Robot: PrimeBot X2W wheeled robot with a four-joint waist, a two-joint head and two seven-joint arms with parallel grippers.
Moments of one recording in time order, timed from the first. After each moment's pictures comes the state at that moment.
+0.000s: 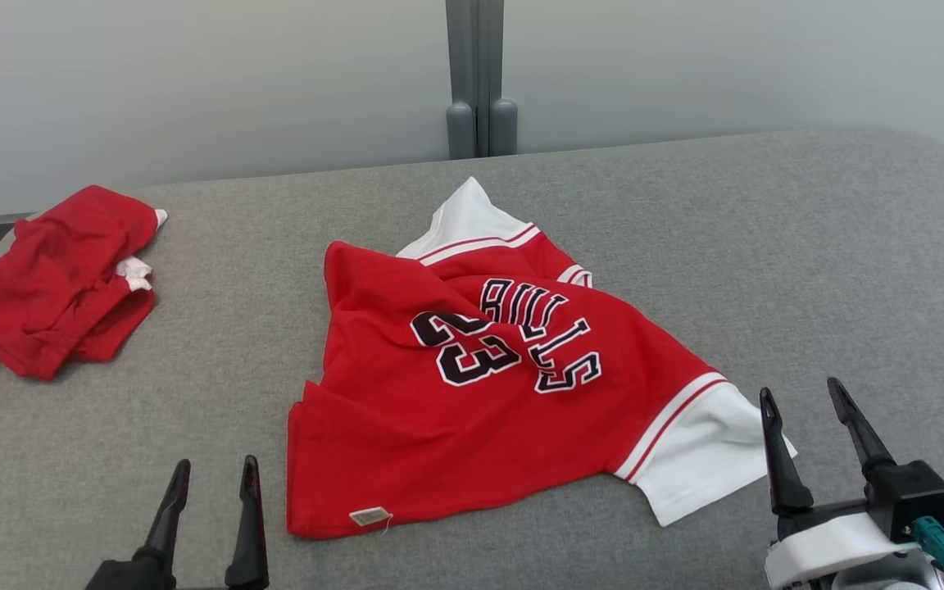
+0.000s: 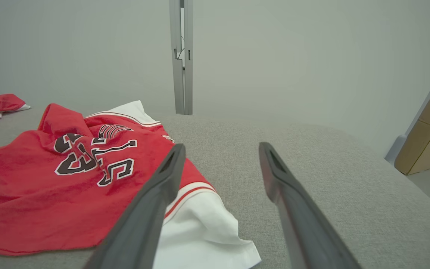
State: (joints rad) left arm 0.17 0.05 -0.01 0.06 -0.20 -0.13 -0.26; right arm 0.10 -0.05 -0.06 0.07 -0.03 0.13 -0.26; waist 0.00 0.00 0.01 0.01
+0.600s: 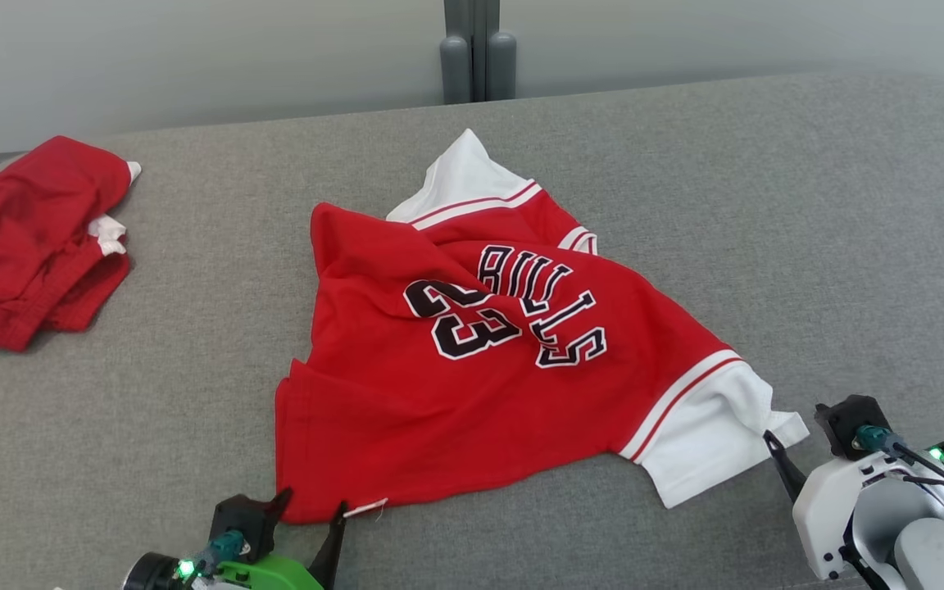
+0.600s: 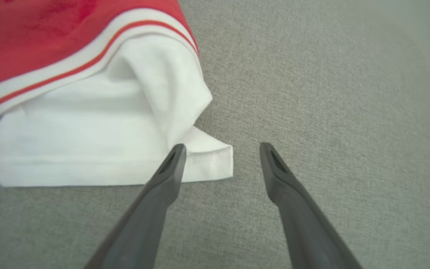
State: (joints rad) left arm 0.01 0.18 -0.28 0.30 -0.21 -0.13 0.06; right arm -0.11 -0.38 0.20 0.34 0.07 0.13 0.13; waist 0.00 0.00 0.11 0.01
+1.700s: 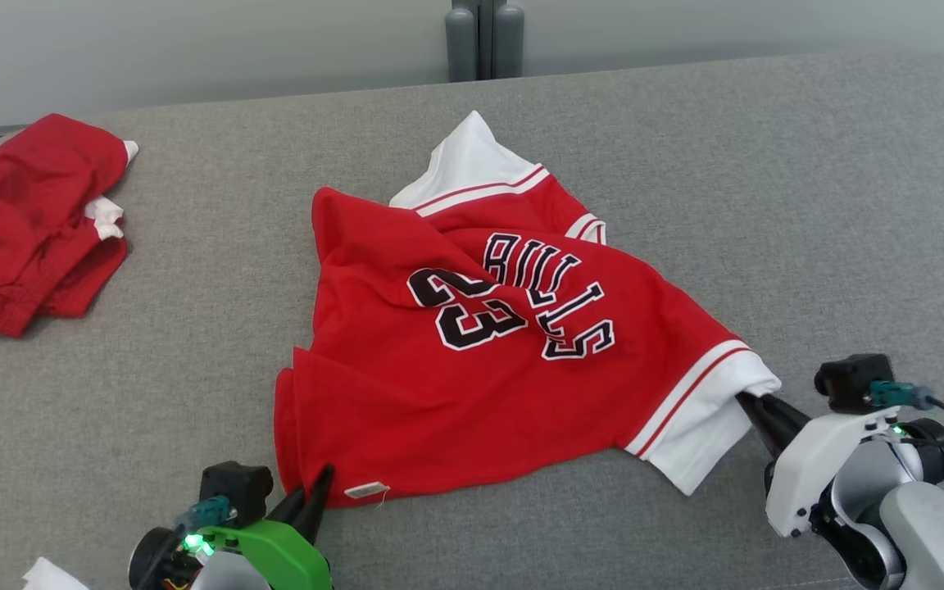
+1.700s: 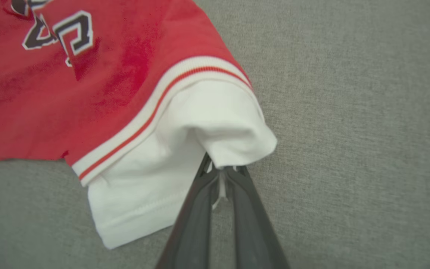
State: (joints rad) left arm -0.06 0.21 -0.34 0.30 -0.38 -0.13 0.10; right arm -0.20 -0.40 0.33 0.34 0.47 0.13 0.15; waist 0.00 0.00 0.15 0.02
